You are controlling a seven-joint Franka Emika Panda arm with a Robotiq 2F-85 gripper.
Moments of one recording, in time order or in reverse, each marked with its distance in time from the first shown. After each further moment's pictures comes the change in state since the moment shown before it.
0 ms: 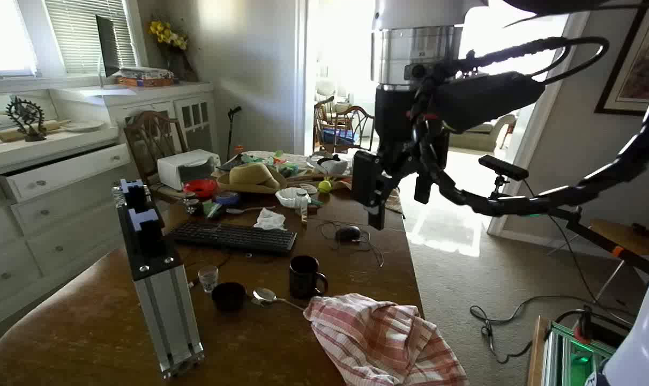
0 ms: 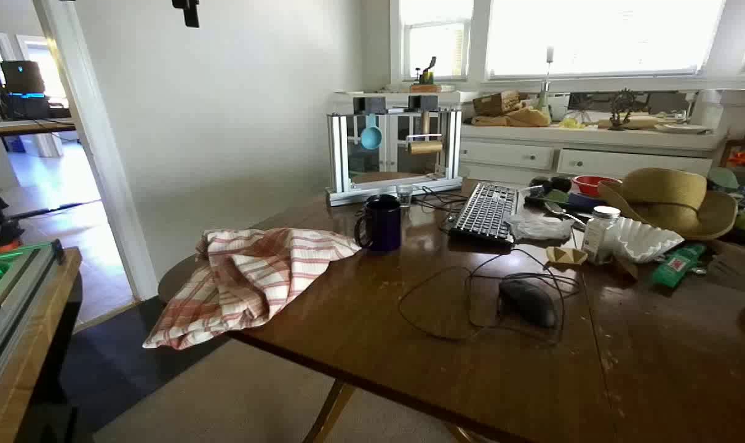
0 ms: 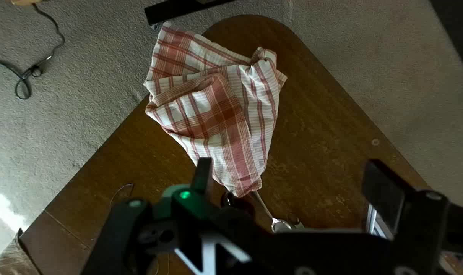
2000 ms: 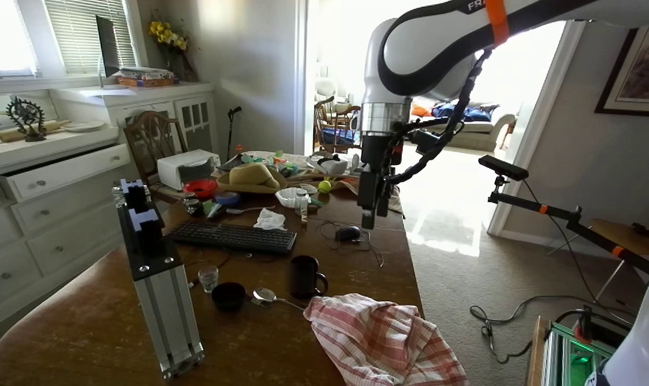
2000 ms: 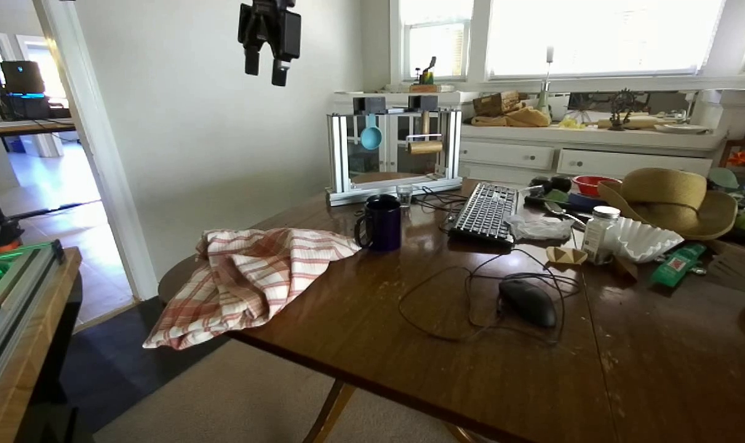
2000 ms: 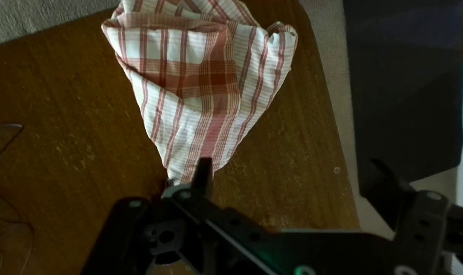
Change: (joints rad) arm 0.009 0.289 -0.377 -0.019 0.125 0.218 -0.857
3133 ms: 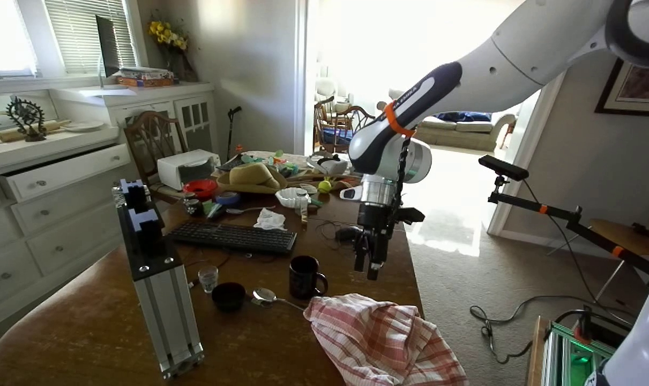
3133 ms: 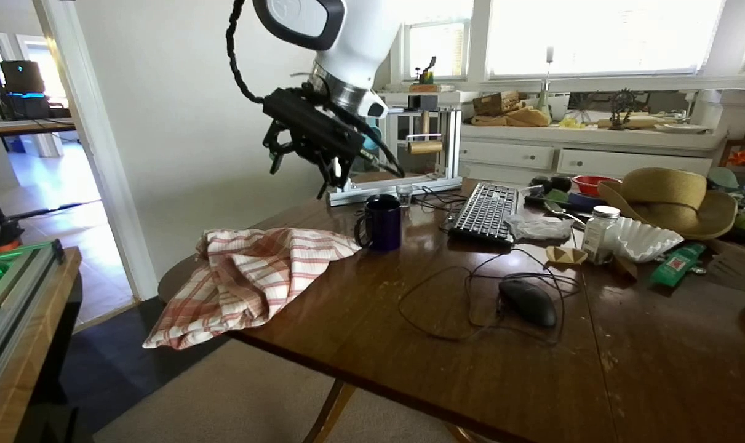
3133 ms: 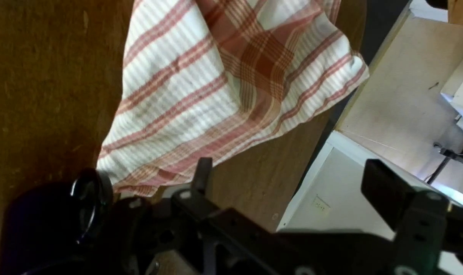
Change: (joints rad) arm -0.140 0.475 -0.059 0.062 0.347 0.133 -1.109
